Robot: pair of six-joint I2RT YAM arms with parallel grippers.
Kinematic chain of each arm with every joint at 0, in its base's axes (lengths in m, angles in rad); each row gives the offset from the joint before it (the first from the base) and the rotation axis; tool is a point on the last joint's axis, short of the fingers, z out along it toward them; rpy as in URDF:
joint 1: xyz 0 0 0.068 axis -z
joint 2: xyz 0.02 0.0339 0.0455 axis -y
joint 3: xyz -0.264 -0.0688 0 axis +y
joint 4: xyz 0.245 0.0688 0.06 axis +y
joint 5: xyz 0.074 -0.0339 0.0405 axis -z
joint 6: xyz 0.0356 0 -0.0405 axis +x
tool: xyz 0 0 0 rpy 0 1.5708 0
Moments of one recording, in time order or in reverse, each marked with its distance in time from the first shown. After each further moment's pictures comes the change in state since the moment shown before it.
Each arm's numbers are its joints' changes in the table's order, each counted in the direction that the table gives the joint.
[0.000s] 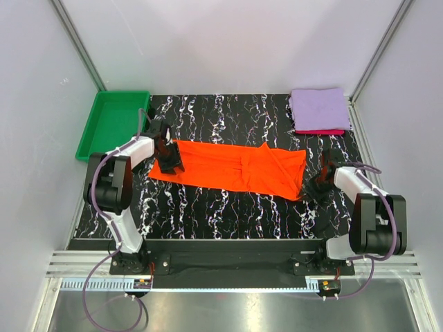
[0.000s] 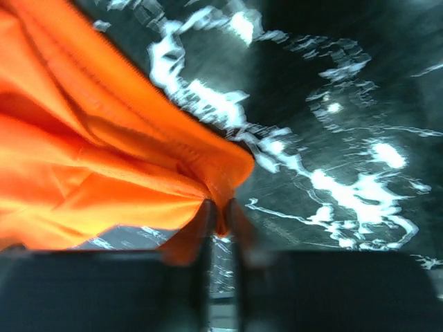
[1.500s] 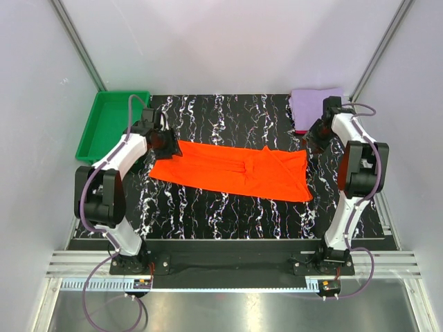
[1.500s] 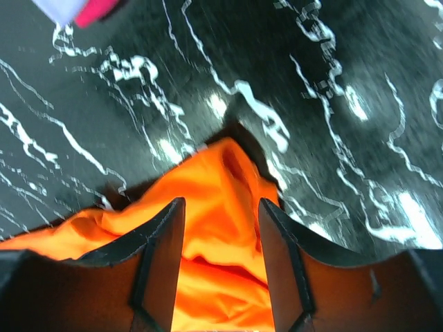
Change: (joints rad) left arm -0.006 0.143 -0.058 0.005 -0.011 0.064; right arm 0.028 -0.606 -0.865 0.145 0.144 -0.291
